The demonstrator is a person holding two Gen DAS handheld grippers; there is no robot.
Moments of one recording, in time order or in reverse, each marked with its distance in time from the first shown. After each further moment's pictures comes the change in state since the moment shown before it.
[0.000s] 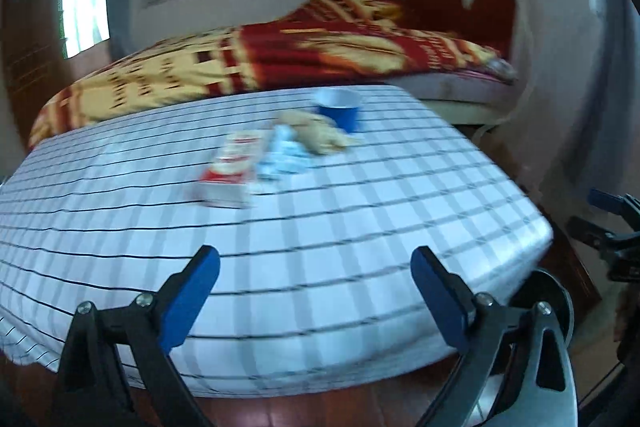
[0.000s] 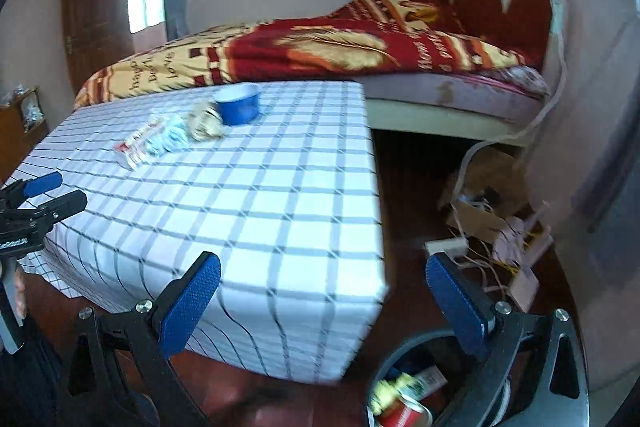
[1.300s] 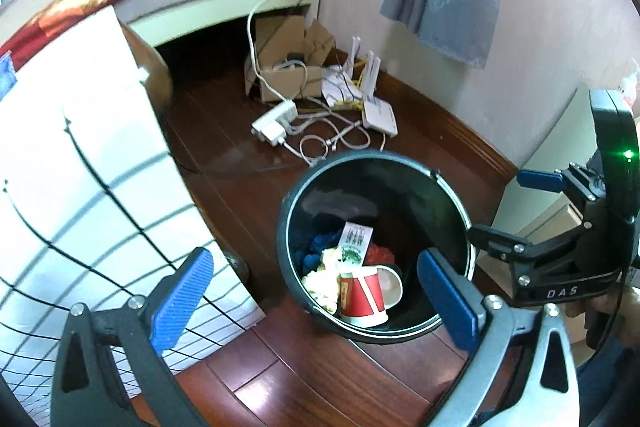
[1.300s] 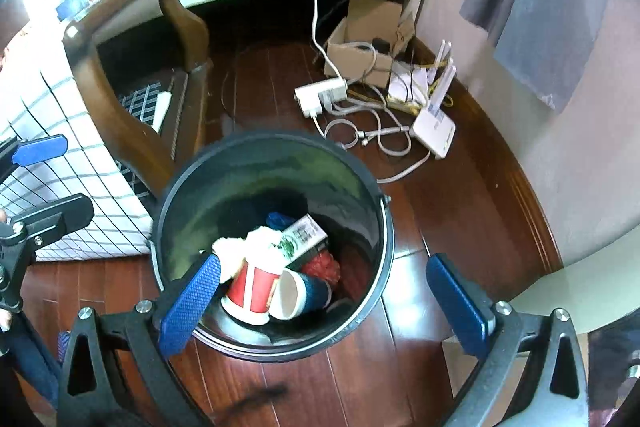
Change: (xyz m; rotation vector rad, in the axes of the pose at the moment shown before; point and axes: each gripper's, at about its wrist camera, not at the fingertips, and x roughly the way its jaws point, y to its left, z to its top) left arm 0.053 -0.309 -0.099 0.376 0.264 -0.454; right arm -0.014 -0.204 -0.207 0.220 0.325 -0.249
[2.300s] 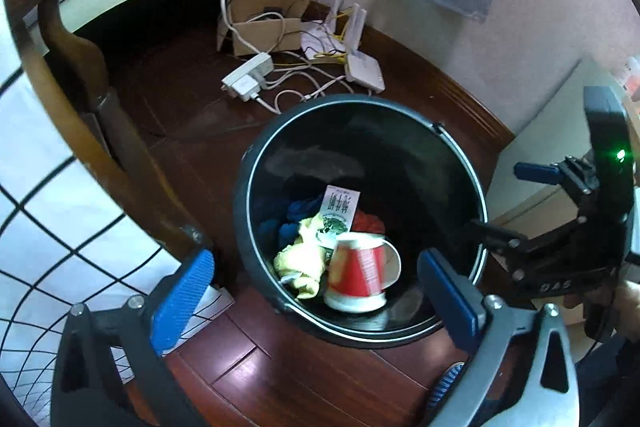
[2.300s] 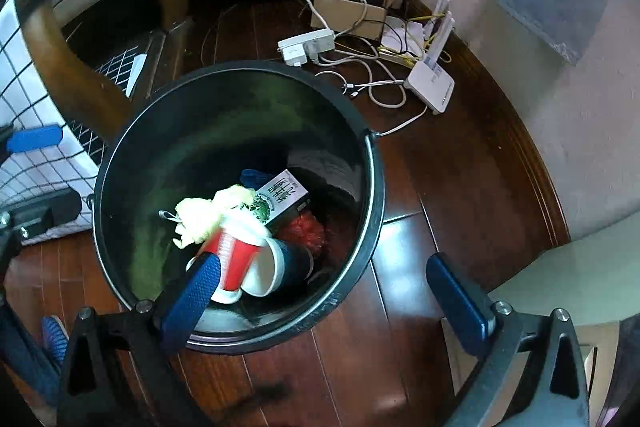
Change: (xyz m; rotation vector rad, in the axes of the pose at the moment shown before) left arm 0.072 -0.014 -0.016 0.009 0.156 -0.068; right arm 0.065 -0.024 -0.030 0.020 0.144 -0.020
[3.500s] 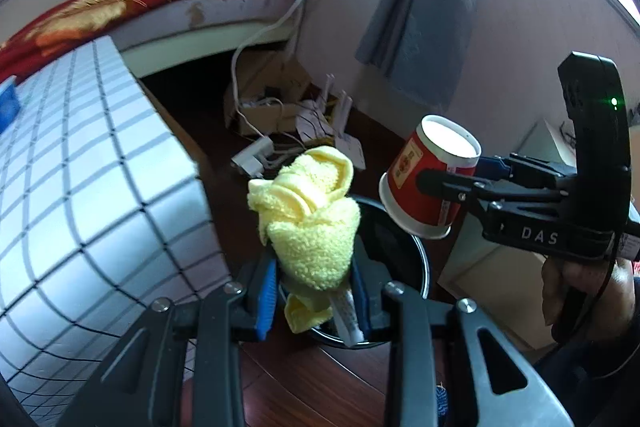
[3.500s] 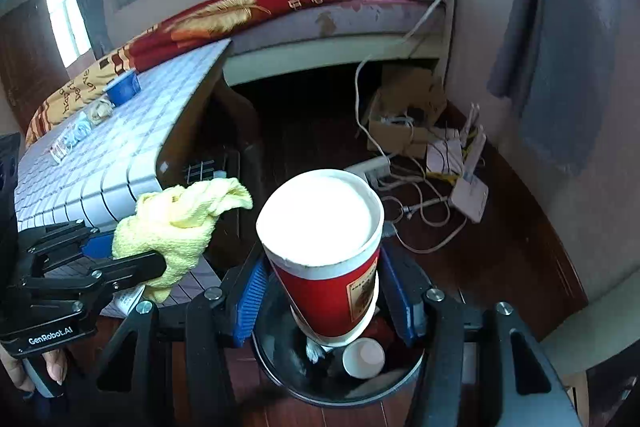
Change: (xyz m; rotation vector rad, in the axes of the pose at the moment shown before) left arm -0.122 0.009 0.018 -0.006 -0.224 -0.067; right arm -0.139 0.051 0.069 0.021 -0.319 0.167
